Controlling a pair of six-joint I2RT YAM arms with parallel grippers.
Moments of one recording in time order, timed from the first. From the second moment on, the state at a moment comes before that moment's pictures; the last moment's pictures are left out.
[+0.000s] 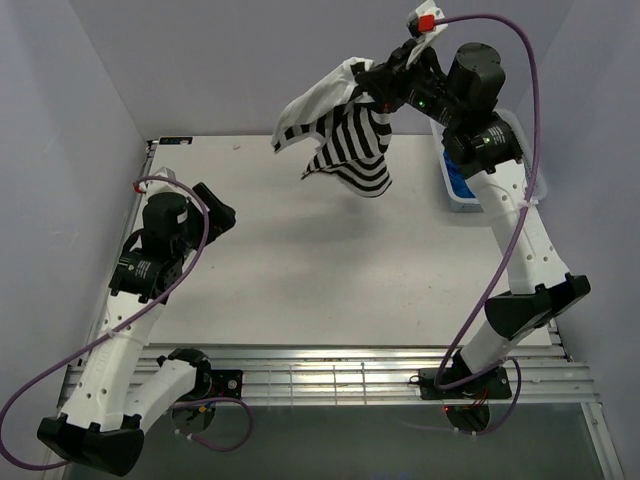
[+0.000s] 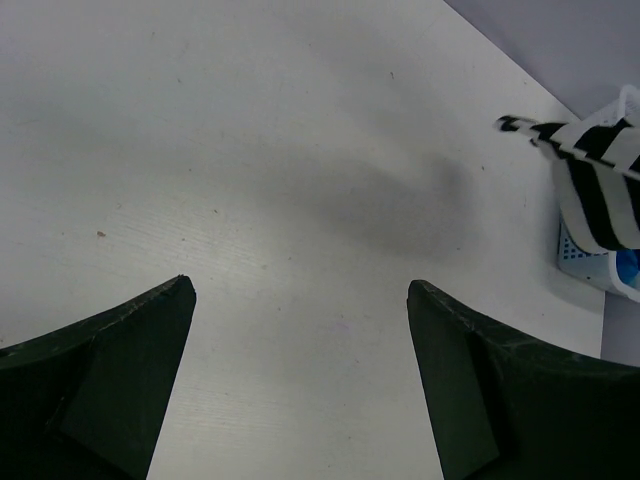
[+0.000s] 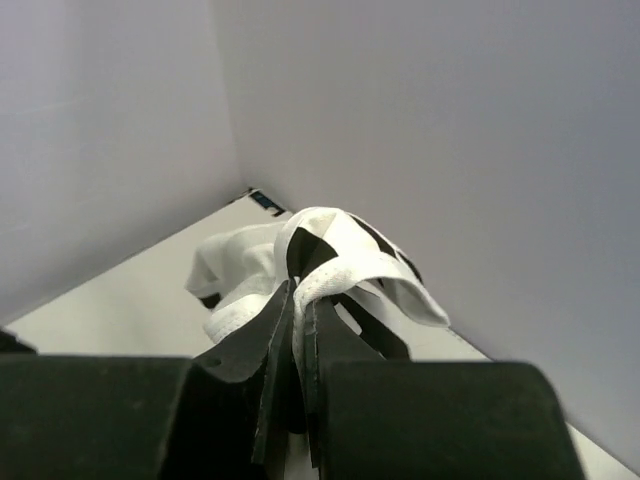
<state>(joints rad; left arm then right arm) -0.25 0.90 1.07 -0.67 -0.18 -0.68 0.39 1.66 2.11 -0.31 -0.41 0.06</state>
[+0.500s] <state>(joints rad) -0.25 0.79 1.02 -0.74 -0.10 -0.73 0.47 1.49 1.32 -0.42 -0.28 0.13</state>
